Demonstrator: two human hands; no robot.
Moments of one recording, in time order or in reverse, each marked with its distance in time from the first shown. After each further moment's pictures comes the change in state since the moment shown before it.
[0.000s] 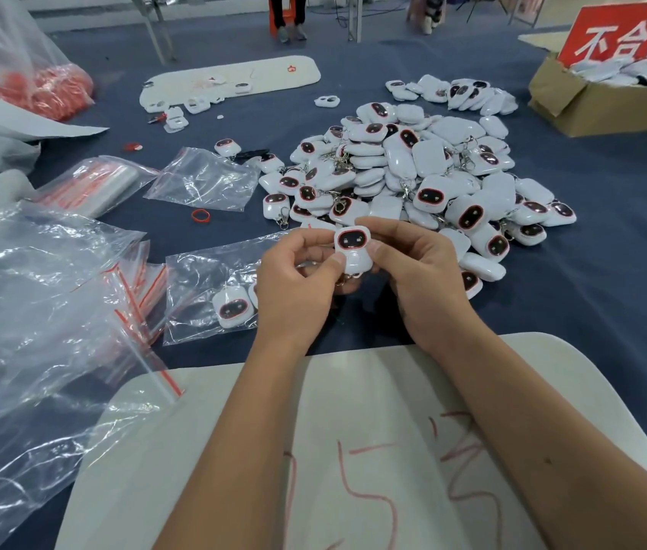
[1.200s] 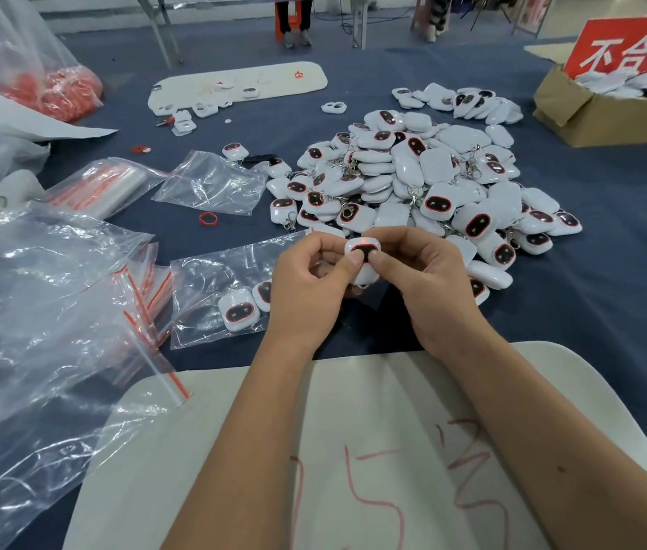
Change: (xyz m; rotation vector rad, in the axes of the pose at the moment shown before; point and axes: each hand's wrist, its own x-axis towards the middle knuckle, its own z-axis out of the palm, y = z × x) left_hand 0.005 0.001 0.001 0.049 -0.079 0.024; right_hand -0.002 -0.001 -0.004 -0.109 -0.049 -0.085
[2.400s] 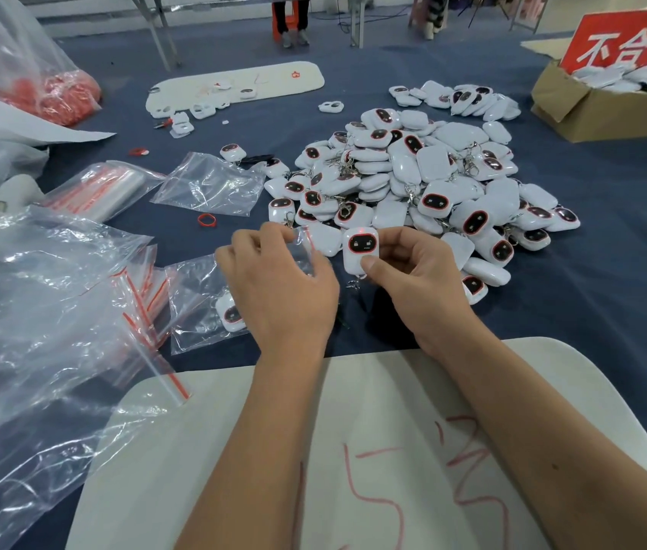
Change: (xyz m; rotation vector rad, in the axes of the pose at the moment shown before) left_hand 0.001 -0.003 -0.003 0.866 0.534 0.218; right_hand -0.001 0.000 0.006 -0.155 0.083 0.057
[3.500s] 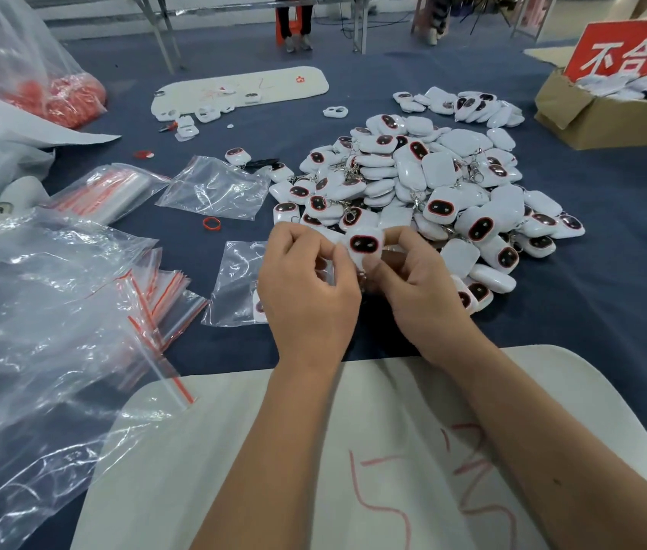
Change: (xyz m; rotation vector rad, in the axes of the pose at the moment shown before) left_hand -0.007 0.018 -0.005 -0.375 0.028 0.100; right_hand -0.001 0.001 0.004 0.051 -0.176 -0.110
